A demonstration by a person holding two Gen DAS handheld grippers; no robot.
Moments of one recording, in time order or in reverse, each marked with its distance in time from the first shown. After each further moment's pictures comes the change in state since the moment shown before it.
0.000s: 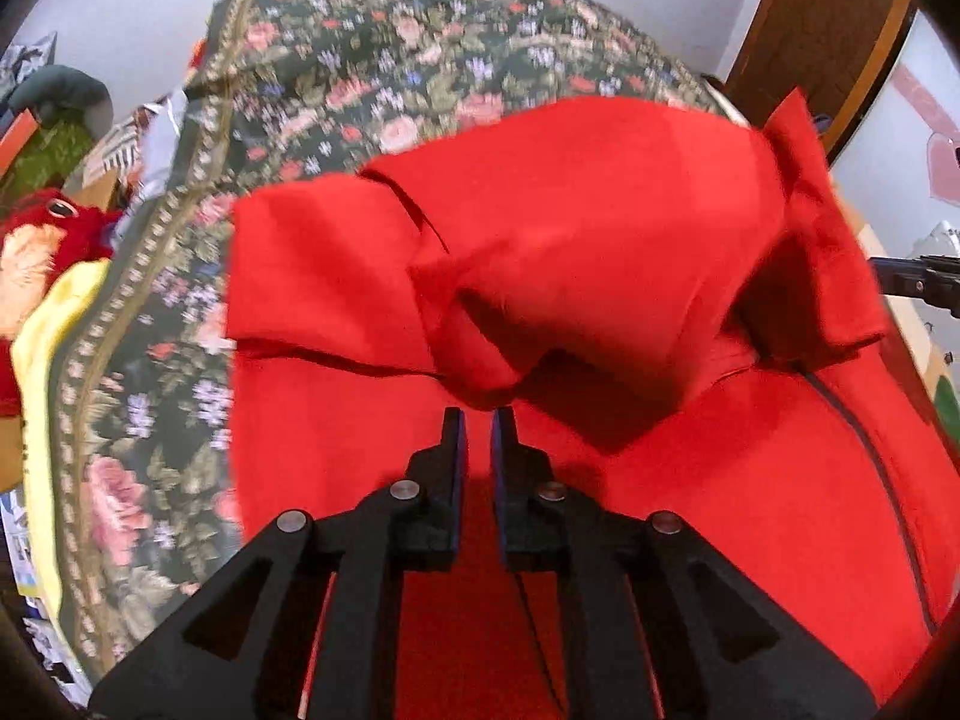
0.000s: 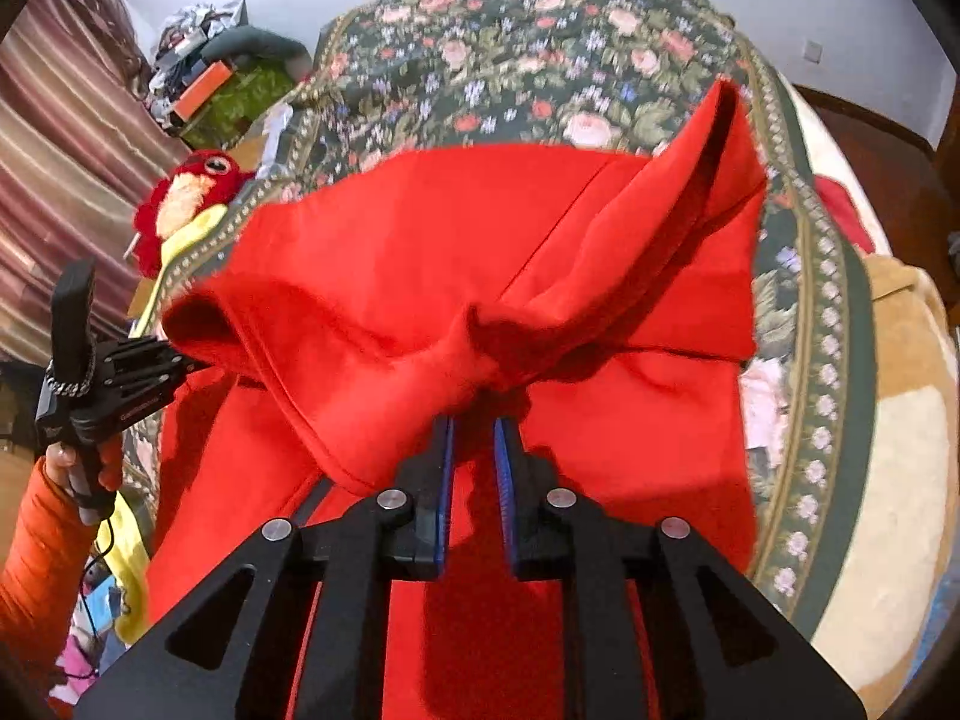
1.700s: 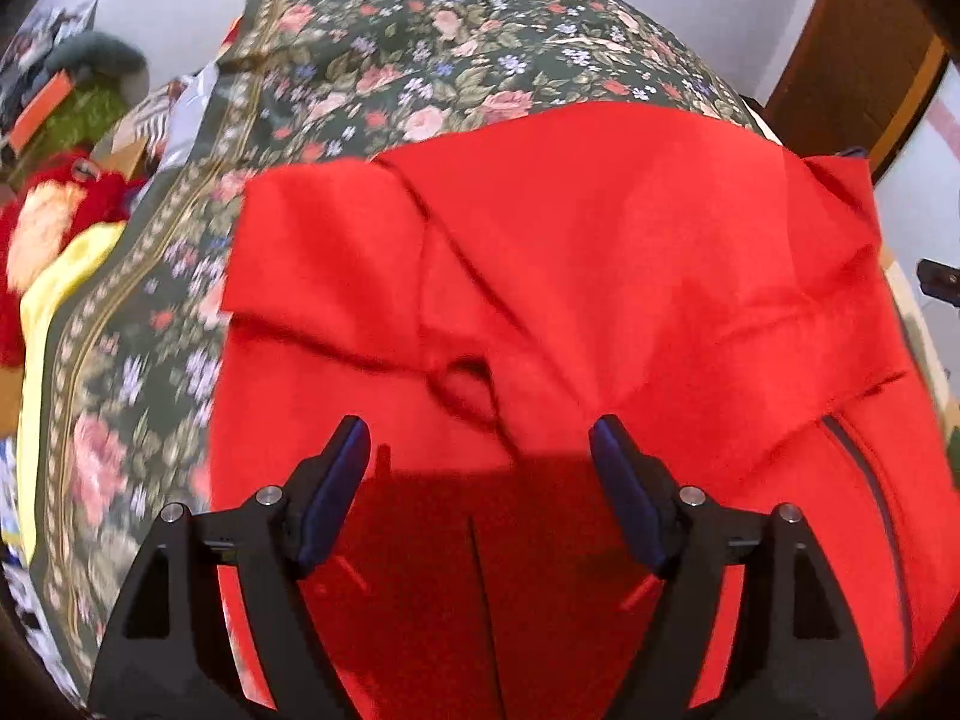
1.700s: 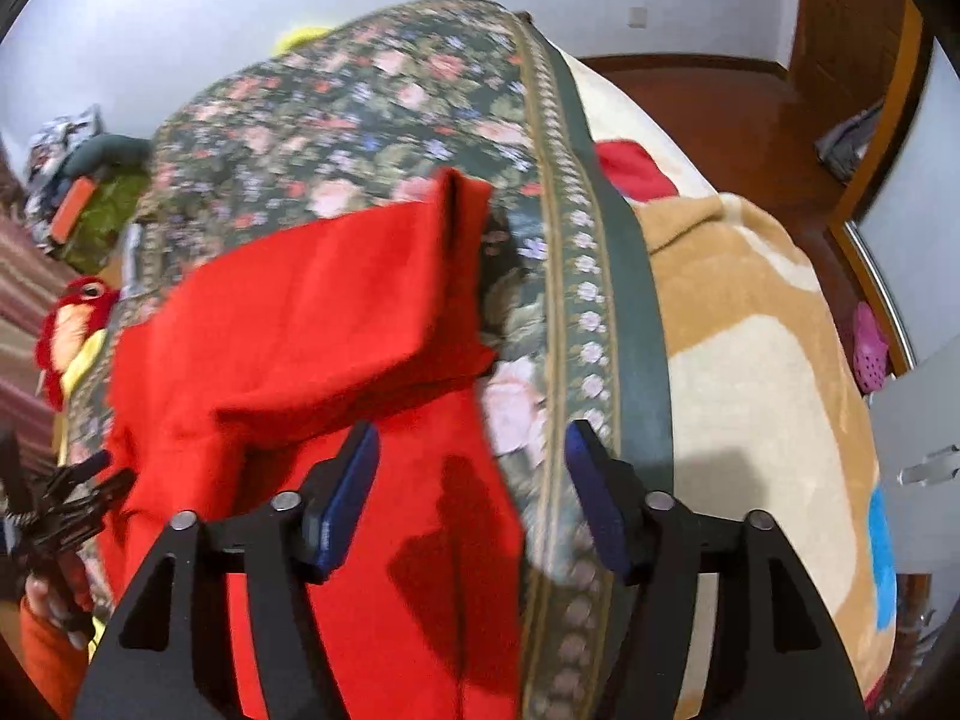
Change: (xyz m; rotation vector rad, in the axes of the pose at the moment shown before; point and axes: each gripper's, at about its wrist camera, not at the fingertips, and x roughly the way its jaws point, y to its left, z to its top) left arm 0.013 -0.009 -0.006 -0.115 0.014 0.057; right arm -0.045 -0.082 0.001 0.271 -0.092 -0.227
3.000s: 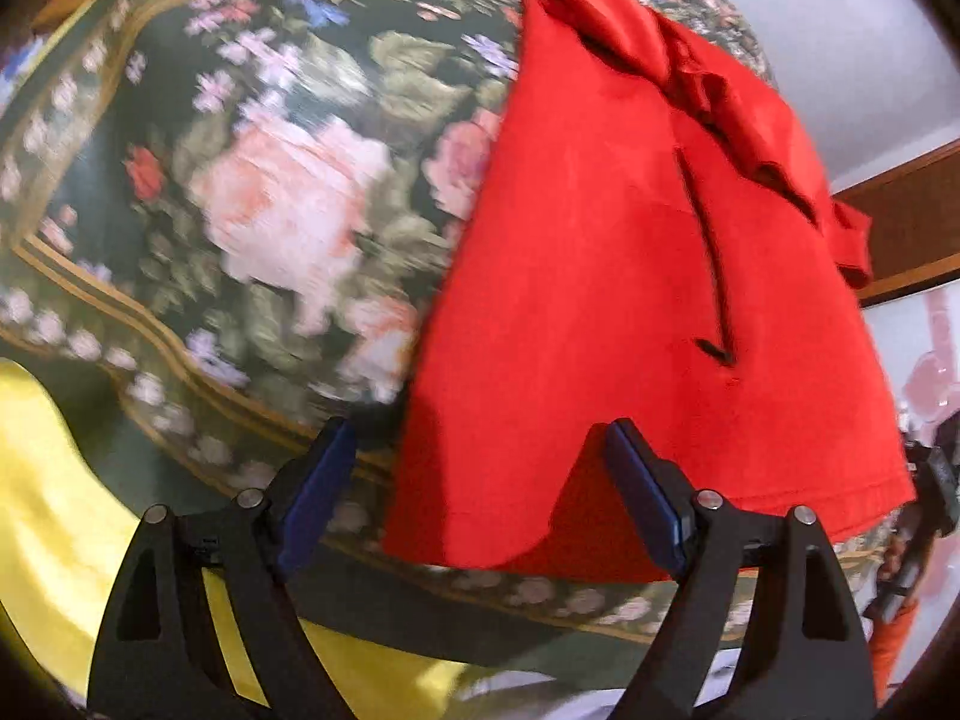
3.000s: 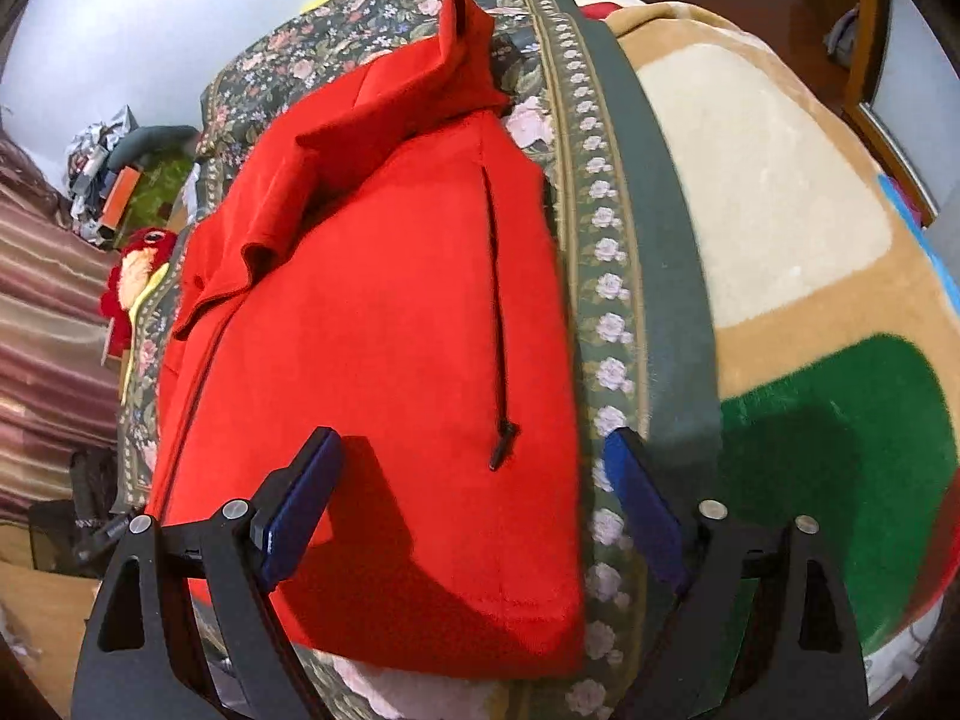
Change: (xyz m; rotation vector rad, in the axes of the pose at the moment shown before) left arm -0.044 0.087 -0.206 -0.506 0.145 -0.226; right arm -0.014 0.004 -0.123 0.116 0.115 0.168
